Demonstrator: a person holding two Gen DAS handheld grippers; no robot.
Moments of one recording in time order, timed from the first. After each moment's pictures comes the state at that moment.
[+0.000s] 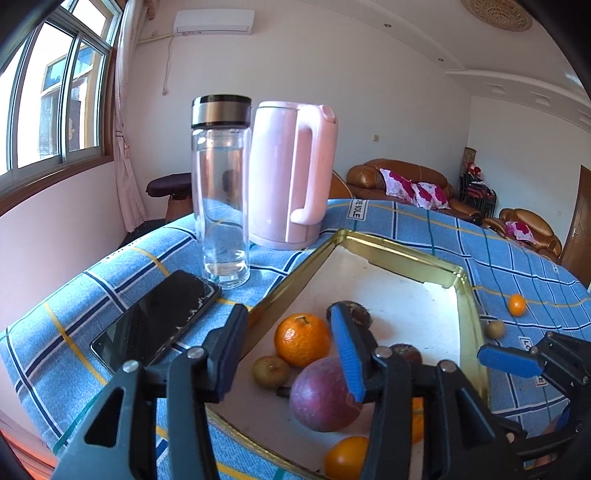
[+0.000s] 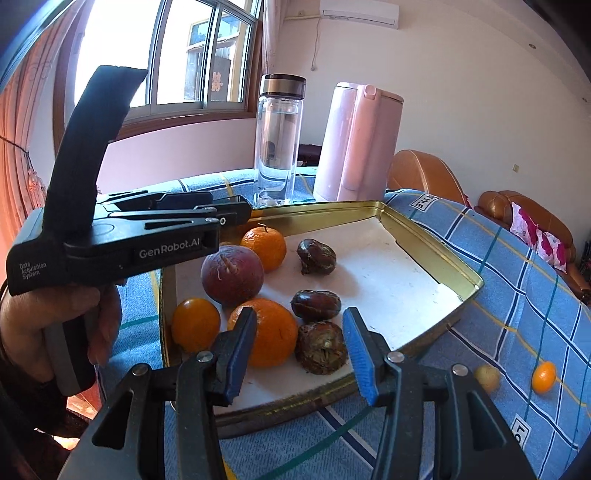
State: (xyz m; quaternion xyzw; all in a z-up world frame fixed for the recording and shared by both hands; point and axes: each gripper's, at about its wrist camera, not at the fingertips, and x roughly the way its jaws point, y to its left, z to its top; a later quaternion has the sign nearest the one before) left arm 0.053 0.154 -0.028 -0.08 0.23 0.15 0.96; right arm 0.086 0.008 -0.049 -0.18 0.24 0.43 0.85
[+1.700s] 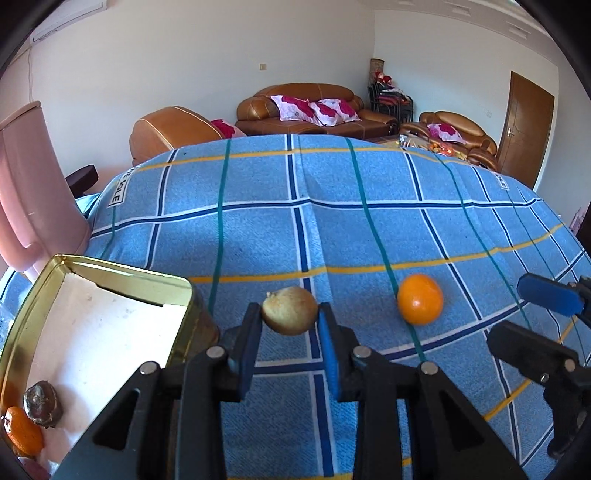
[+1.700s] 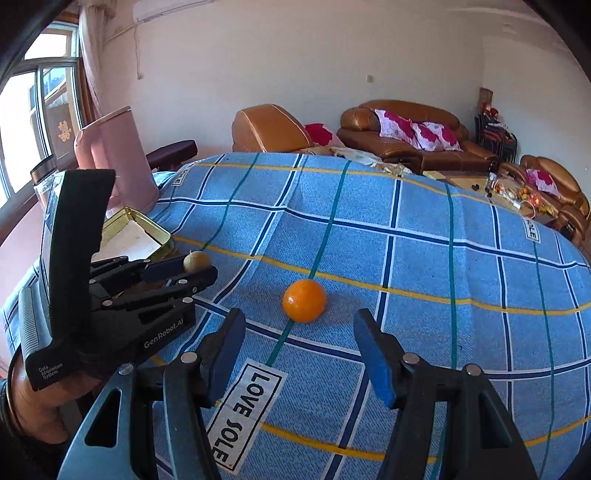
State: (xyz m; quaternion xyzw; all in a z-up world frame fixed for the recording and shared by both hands) left arm 0.255 -0.048 -0.053 0.01 0.37 -0.03 0.93; right arm 0.225 -0.198 -0.031 -0.03 0.36 0.19 0.91
